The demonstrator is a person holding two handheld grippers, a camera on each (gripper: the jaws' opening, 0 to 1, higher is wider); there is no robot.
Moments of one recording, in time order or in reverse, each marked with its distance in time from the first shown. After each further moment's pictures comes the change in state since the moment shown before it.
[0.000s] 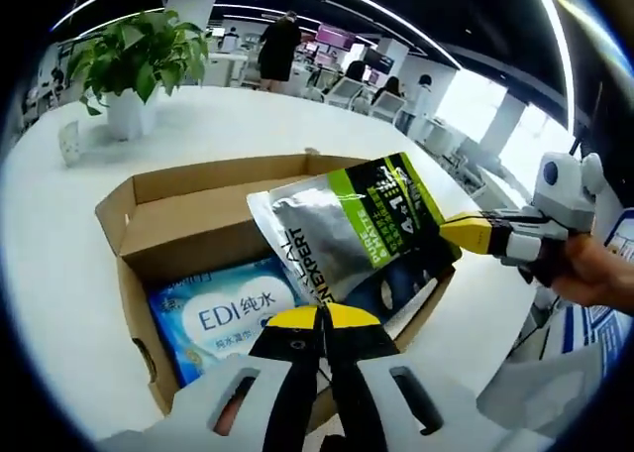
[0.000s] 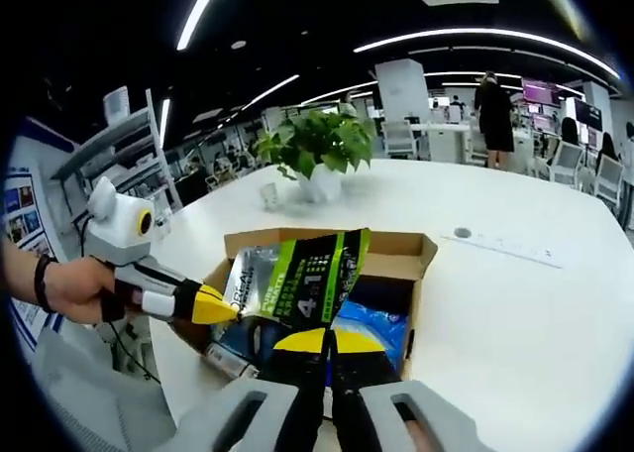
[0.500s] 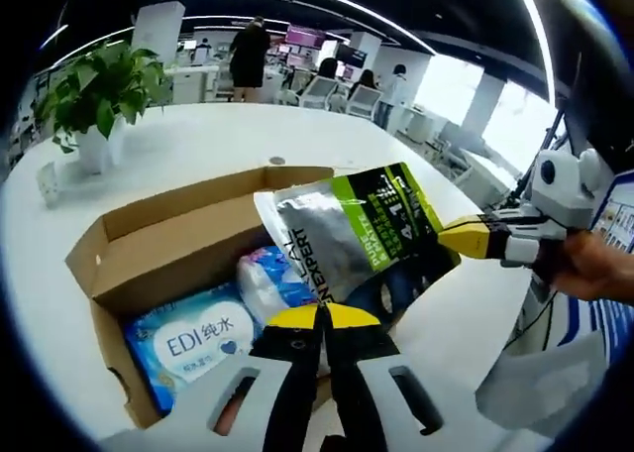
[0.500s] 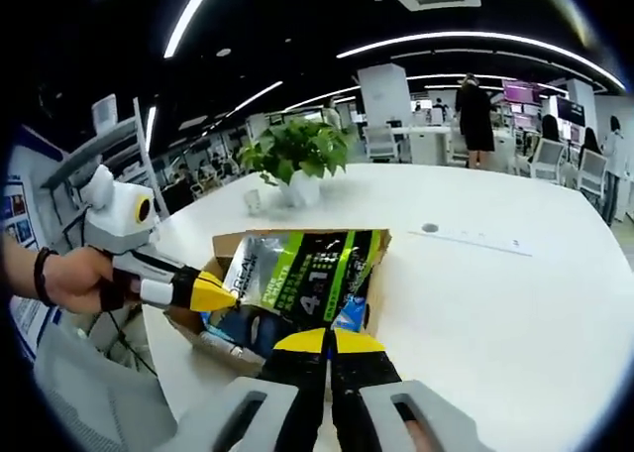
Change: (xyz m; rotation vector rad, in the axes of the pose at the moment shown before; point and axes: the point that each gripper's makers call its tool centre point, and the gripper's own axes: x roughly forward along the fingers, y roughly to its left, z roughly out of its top) left arm 0.015 -0.050 0.014 0.119 0.009 -0.054; right arm -0.048 -0.030 -0.015 0.046 -0.021 -0.077
